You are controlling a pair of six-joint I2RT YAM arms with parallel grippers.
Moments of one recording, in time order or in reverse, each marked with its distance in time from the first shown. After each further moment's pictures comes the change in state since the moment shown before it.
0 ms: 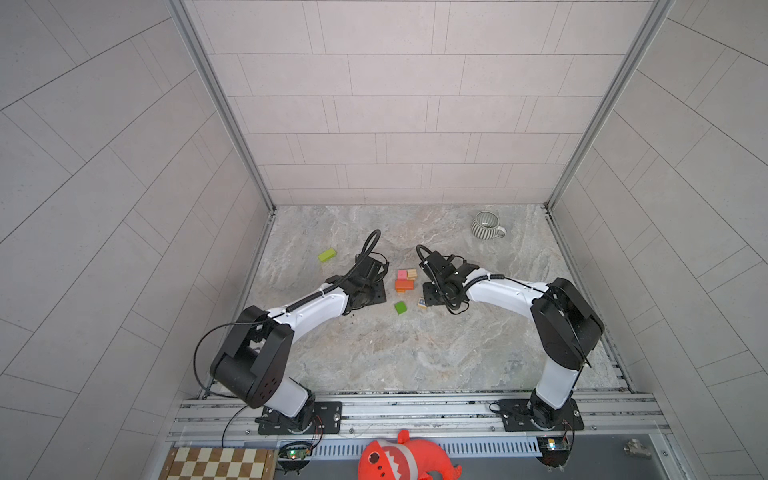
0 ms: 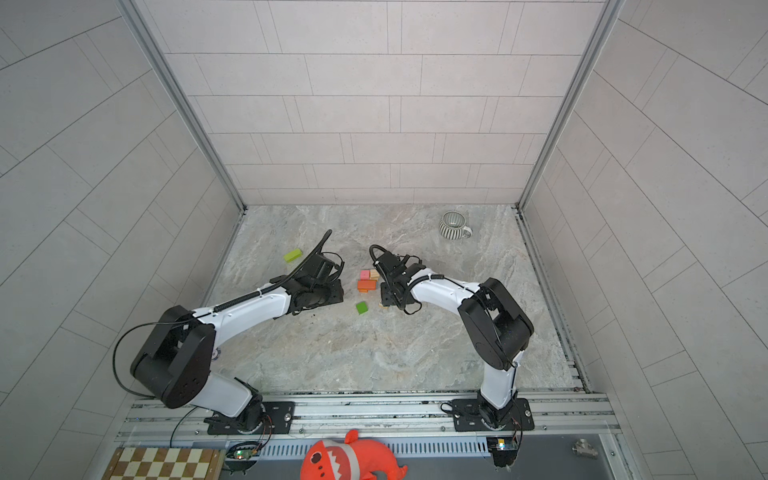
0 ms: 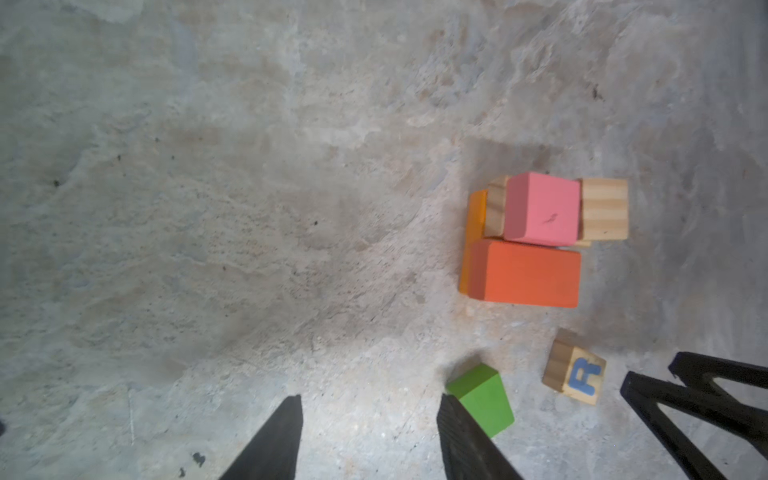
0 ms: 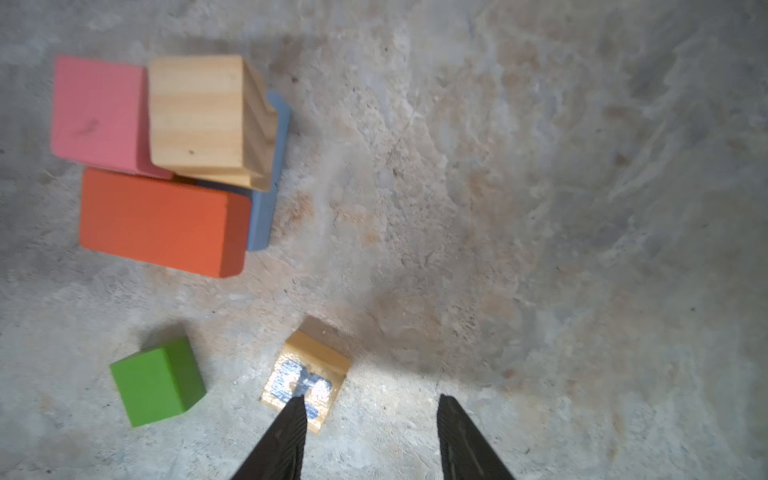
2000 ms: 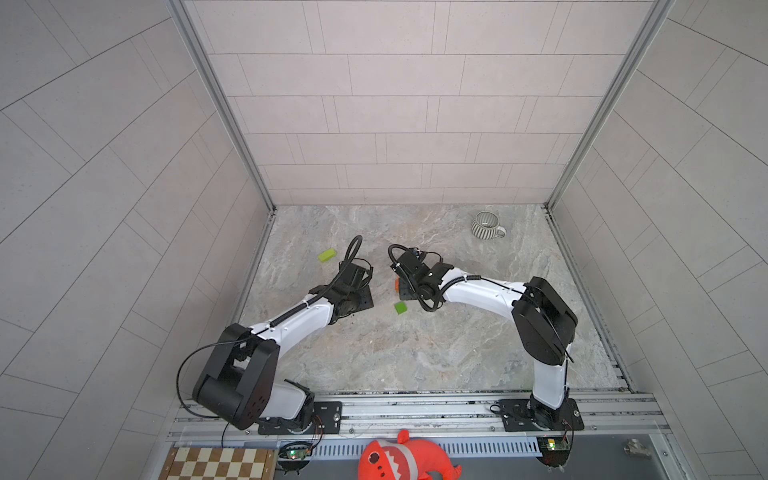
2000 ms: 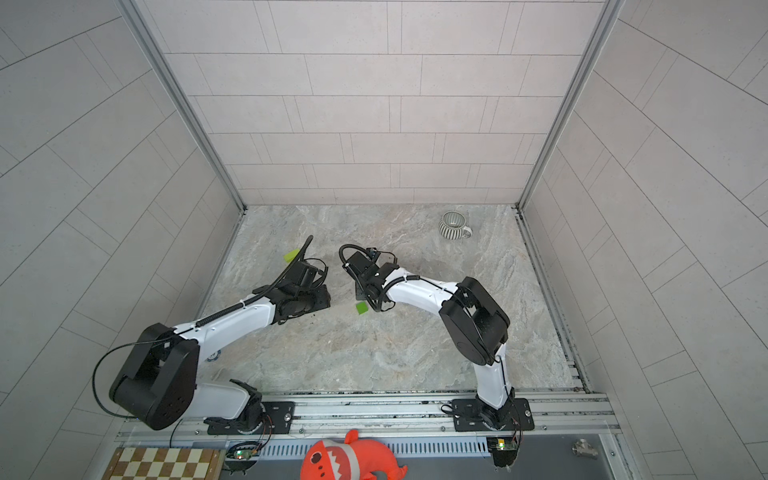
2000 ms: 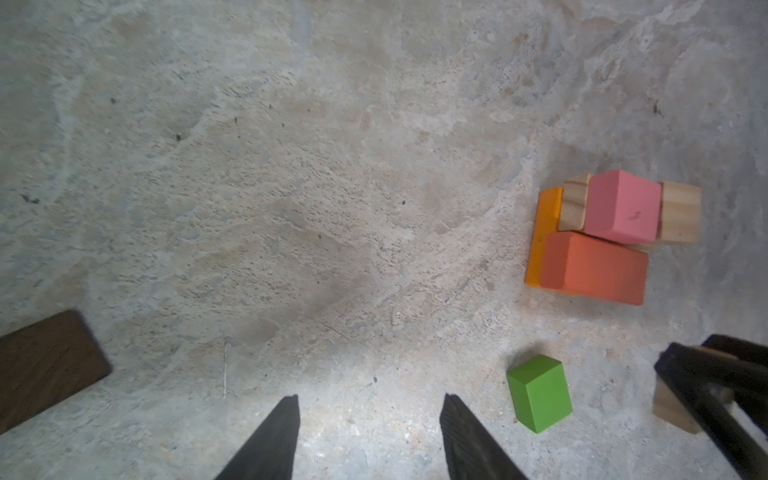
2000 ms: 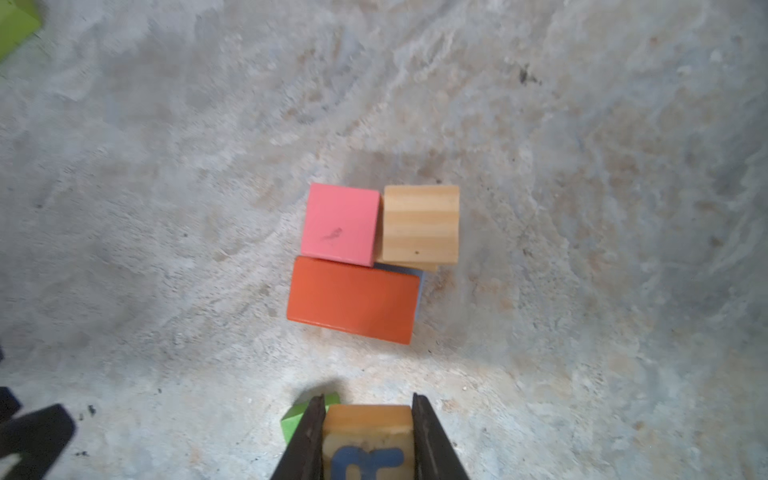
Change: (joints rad) left arm 0.087 -0.104 -0.109 0.023 0.023 -0.001; right arm 0.129 0.134 0.272 -0.014 0.109 0.110
